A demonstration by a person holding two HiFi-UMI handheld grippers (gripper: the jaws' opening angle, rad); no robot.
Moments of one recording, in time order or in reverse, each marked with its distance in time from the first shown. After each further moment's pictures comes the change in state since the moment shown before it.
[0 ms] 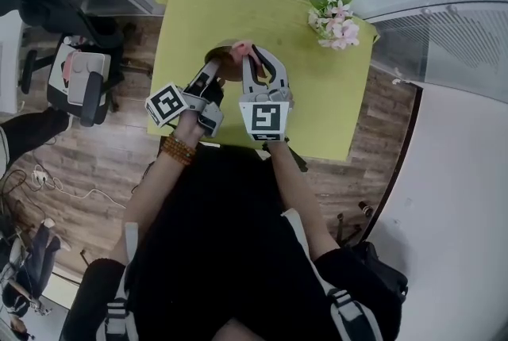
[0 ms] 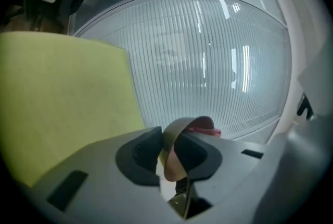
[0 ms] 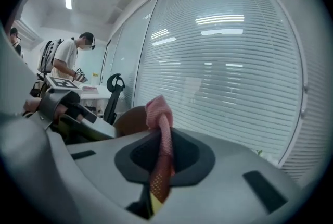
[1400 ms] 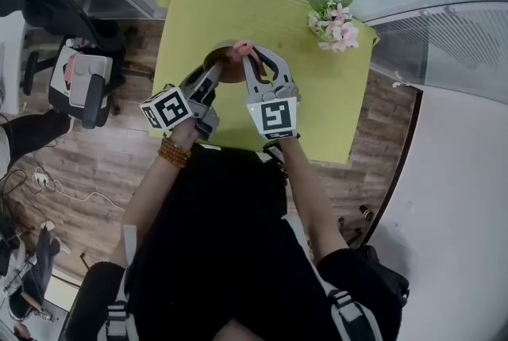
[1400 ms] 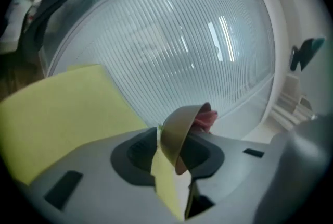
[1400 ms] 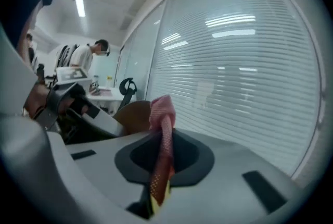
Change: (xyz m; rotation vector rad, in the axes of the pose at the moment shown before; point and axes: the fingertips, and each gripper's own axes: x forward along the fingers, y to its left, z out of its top) left arm -0.007 -0.018 0.004 0.367 0.079 0.048; right arm 0.000 0.005 0.015 -0.048 -0.057 0.141
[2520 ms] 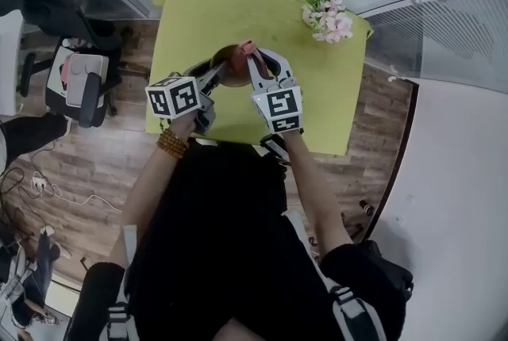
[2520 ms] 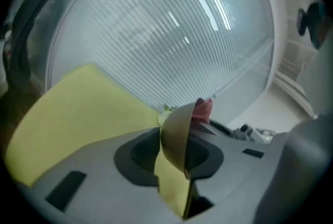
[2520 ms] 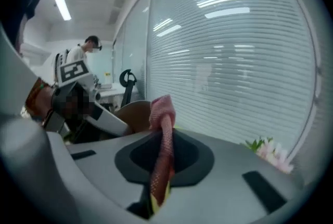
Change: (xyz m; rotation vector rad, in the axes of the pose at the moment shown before) left arm 0.008 0.003 -0.038 0.209 0.240 0.075; right arm -0.022 0.003 -0.044 0.104 0.170 0.040
